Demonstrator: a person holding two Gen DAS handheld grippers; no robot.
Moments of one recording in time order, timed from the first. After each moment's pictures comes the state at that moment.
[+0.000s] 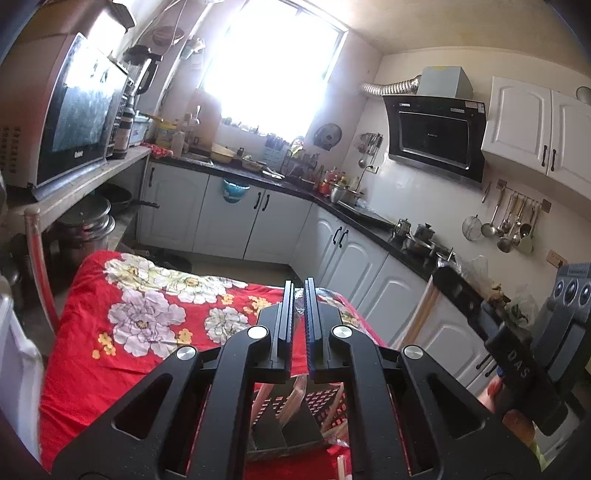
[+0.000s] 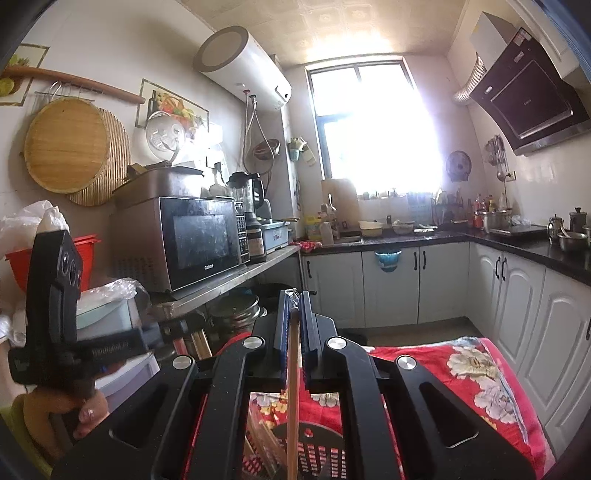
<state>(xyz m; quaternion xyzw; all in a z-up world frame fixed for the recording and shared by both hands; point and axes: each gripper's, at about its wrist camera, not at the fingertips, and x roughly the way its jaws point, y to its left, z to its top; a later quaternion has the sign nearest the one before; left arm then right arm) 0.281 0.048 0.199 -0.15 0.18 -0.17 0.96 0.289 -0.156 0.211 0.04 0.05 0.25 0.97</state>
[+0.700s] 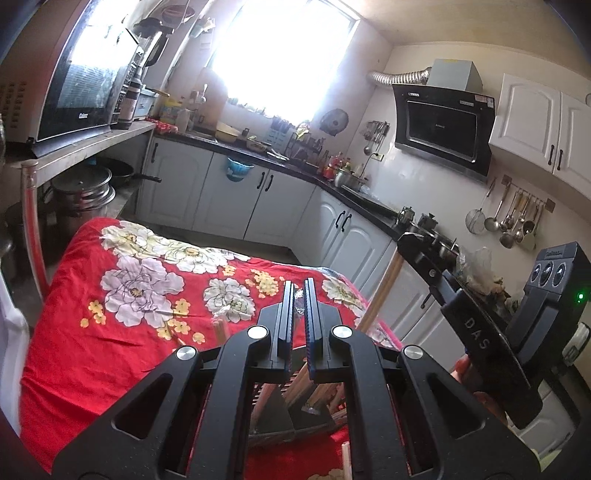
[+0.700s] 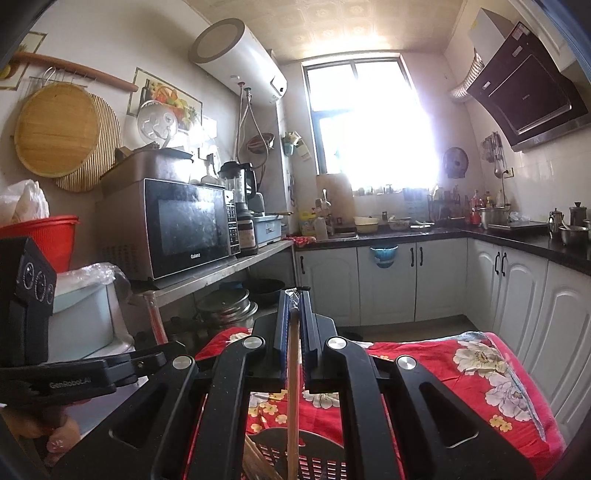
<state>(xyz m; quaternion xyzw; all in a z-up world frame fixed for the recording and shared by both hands) 0.288 0.048 0.155 -0.16 0.21 -0.17 0.95 0.323 -0.139 0.167 0.04 0.05 0.23 0.97</state>
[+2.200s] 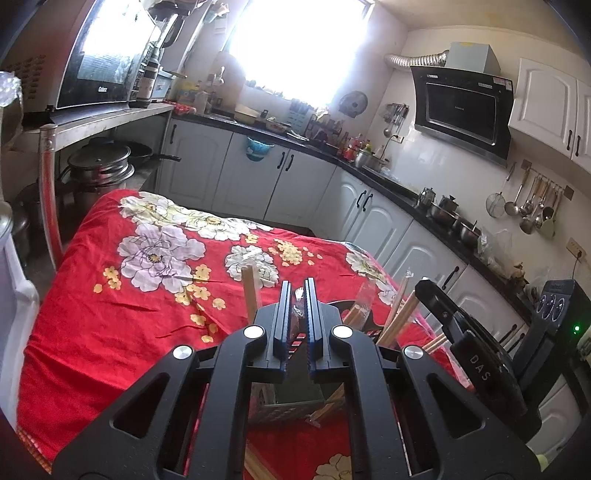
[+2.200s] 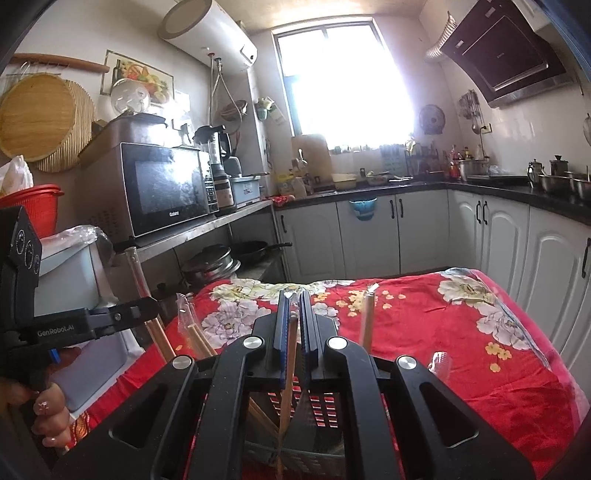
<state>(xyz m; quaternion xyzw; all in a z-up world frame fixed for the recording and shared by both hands) 0.280 0.047 0.112 -0.15 0.24 -0.13 0.95 0.306 -0.161 0.100 0.06 0.13 0.20 0.97</state>
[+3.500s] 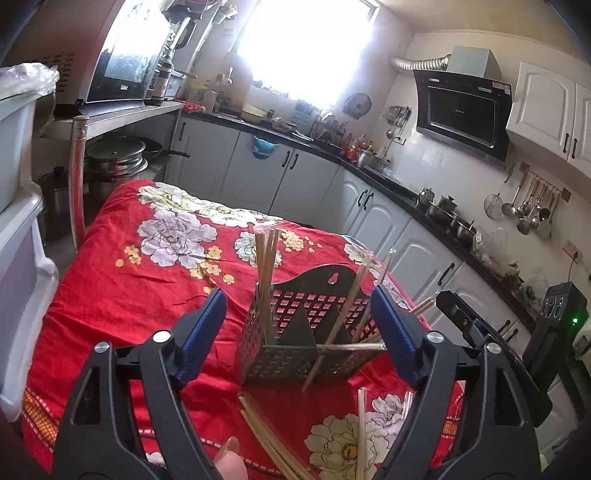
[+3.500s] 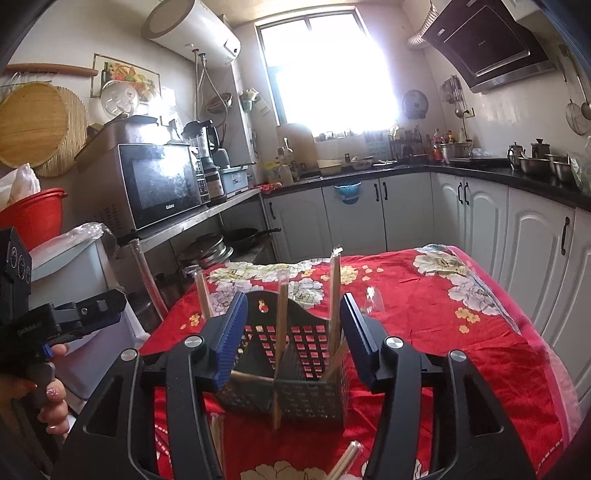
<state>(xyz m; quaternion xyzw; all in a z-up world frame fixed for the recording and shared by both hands) 0.220 0.056 0.112 -0.16 0.25 -0.12 0.95 0.248 -0.191 0.102 0.08 0.17 0.18 0.97</state>
